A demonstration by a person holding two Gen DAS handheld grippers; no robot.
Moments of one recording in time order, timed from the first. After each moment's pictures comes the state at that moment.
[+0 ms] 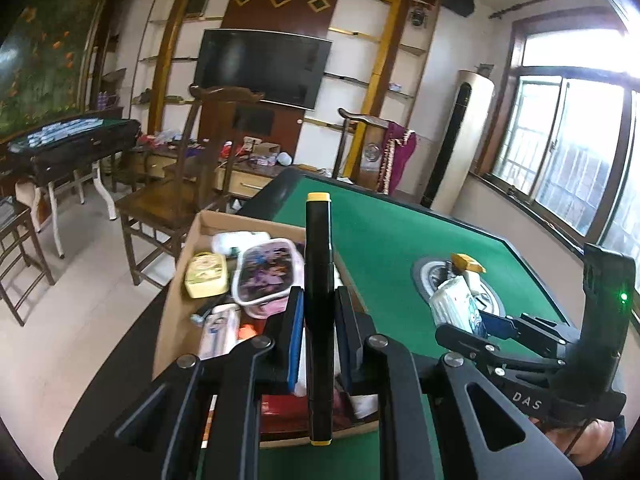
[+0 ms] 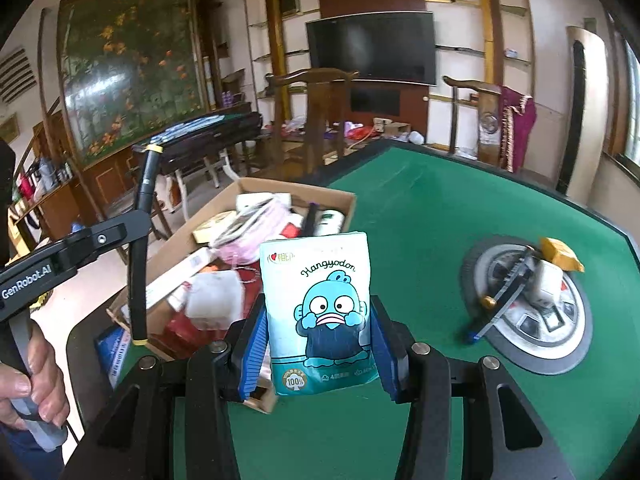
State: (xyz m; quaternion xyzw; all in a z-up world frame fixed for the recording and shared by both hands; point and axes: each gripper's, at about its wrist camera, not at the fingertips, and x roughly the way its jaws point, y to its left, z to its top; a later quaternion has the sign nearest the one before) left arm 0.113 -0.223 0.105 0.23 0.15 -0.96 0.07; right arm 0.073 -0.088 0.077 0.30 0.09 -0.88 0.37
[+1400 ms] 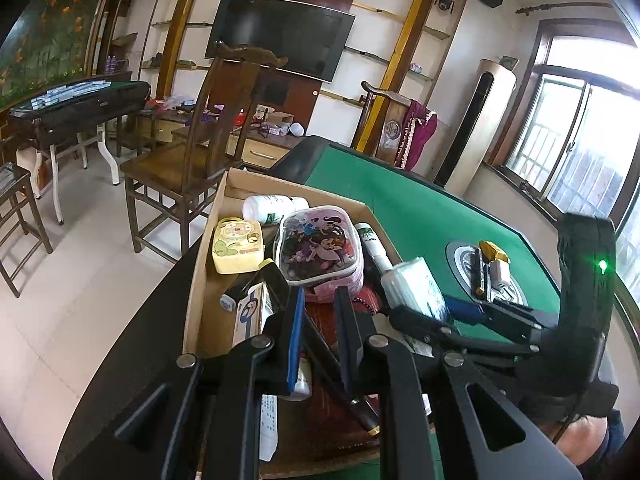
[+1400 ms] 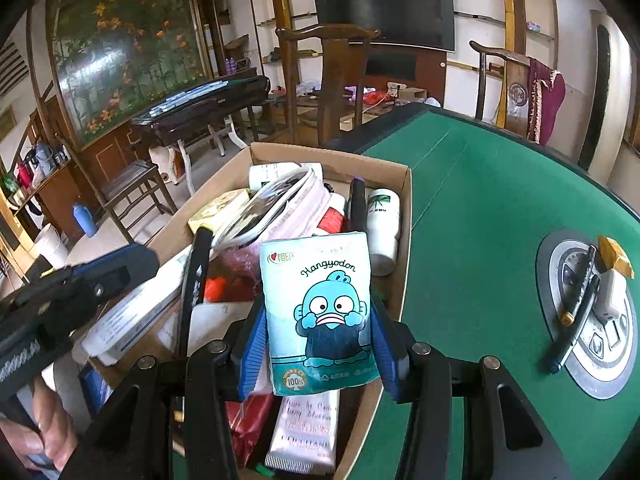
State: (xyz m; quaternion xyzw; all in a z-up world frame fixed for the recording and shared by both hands) left arm 0.084 -0.267 0.065 0.28 0.18 -0.94 0.07; right arm 0.030 -0.172 0.034 0.37 0.11 -0.85 0.37
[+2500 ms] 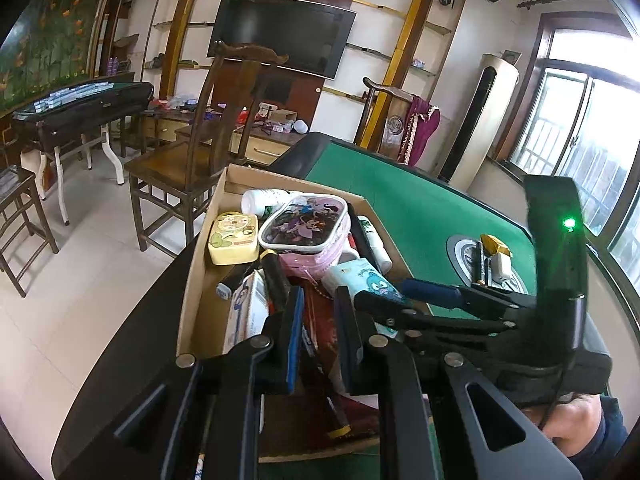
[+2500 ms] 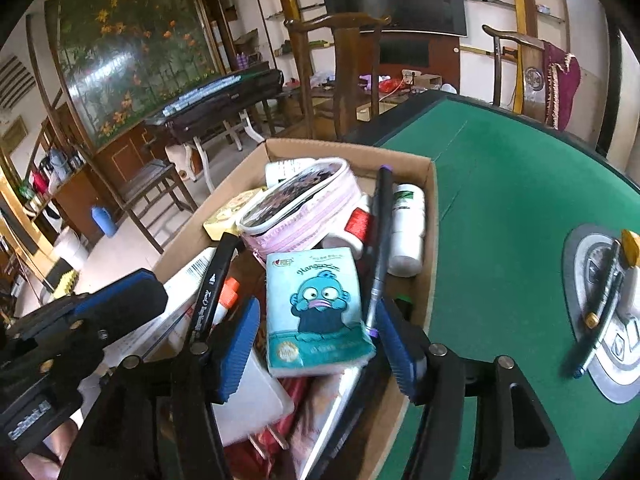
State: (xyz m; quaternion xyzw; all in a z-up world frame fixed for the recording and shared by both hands) left arm 0.082 -0.258 0.062 0.29 0.17 -0.94 0.08; right arm 0.021 -0.173 0.036 0.39 0.09 -0.83 0.40
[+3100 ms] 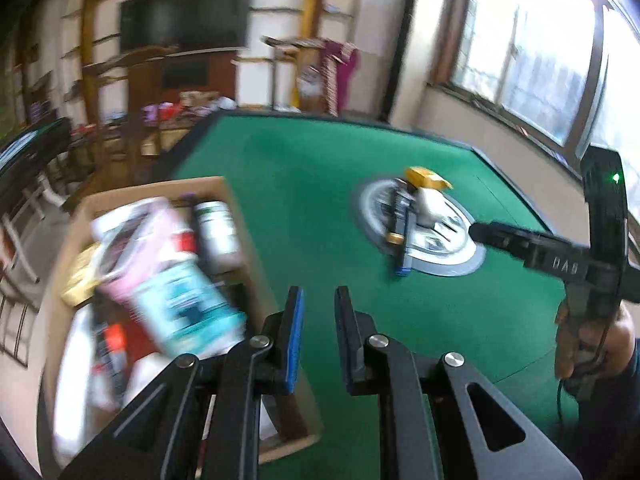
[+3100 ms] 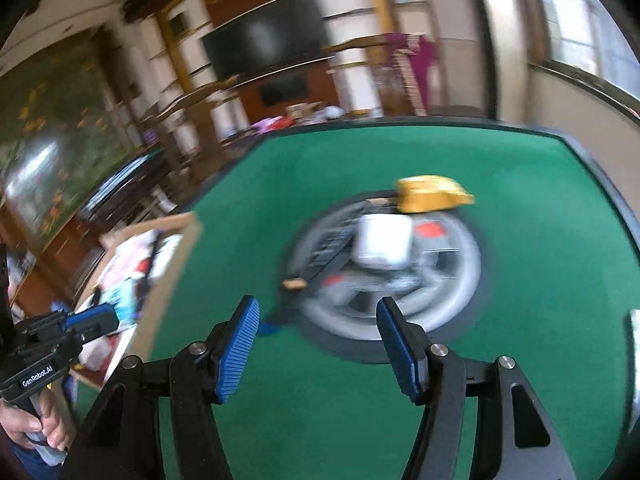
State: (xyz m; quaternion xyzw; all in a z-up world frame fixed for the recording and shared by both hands) left arm -0.003 -0.116 0.077 0.37 0.06 -0.93 -0.03; right arm -0.049 0.091 0.061 0.37 -0.04 -0.90 0.25
